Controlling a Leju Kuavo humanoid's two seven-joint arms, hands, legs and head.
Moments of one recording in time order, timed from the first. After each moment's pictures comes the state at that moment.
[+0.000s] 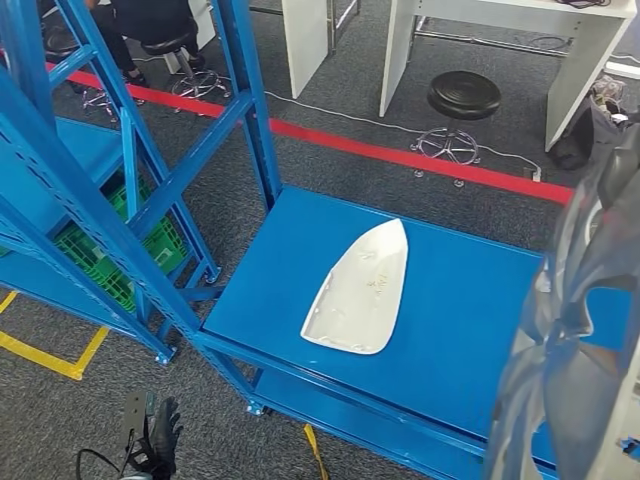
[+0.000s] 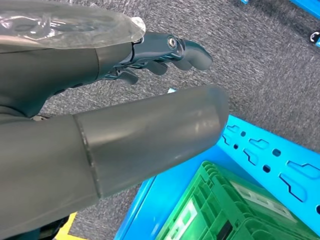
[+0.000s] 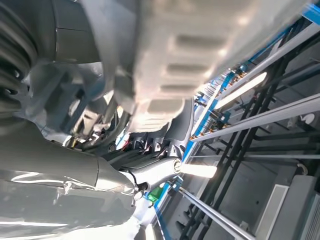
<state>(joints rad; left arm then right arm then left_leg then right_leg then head) -0.14 0.16 -0.70 -0.27 1.17 -0.01 -0.64 -0.64 -0.34 0.67 -2.02 0.09 -0.39 0.05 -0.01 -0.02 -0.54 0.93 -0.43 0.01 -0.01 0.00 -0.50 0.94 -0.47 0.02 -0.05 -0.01</state>
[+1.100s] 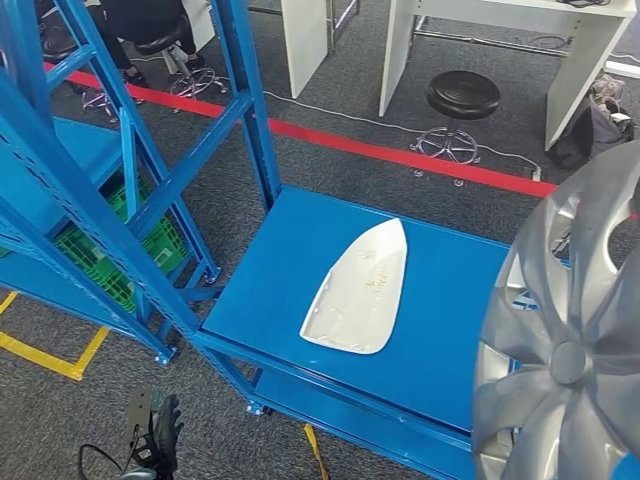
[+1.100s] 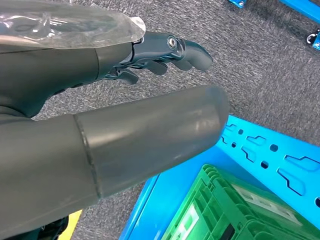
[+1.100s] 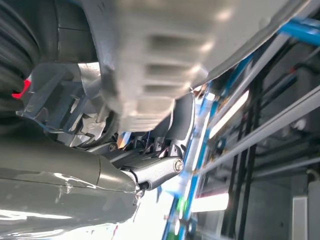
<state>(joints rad) -0.15 0.16 -0.70 -0.27 1.14 0.05 -0.63 -0.59 -0.35 0.60 -2.04 -0.25 -0.38 -0.05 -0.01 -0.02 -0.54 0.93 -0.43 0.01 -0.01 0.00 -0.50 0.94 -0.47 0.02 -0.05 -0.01</state>
